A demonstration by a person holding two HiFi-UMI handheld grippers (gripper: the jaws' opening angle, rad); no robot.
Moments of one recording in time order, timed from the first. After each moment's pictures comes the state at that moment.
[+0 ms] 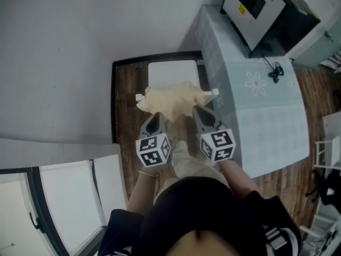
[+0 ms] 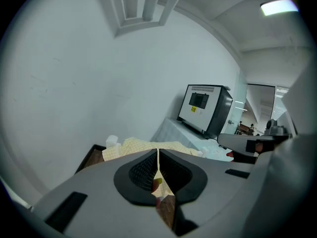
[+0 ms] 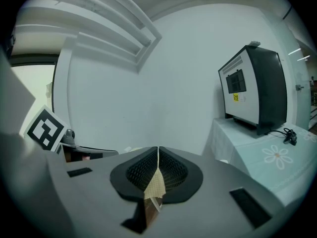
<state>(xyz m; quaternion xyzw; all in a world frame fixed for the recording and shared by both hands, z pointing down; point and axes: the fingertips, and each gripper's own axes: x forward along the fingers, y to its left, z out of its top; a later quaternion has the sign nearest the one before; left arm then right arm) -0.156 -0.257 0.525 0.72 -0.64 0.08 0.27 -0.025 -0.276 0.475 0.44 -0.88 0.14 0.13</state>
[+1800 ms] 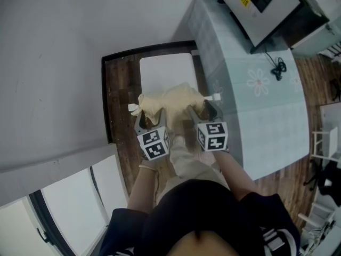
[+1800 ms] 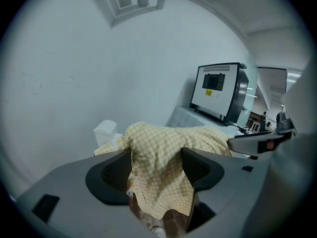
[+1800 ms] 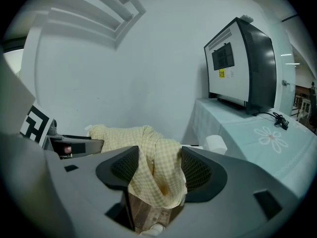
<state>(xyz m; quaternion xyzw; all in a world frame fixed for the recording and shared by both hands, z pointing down) -0.176 -0.330 0.610 0.68 -0.66 0.14 0.27 0.000 -0.354 0.581 0.51 -0.81 0.20 0.22</state>
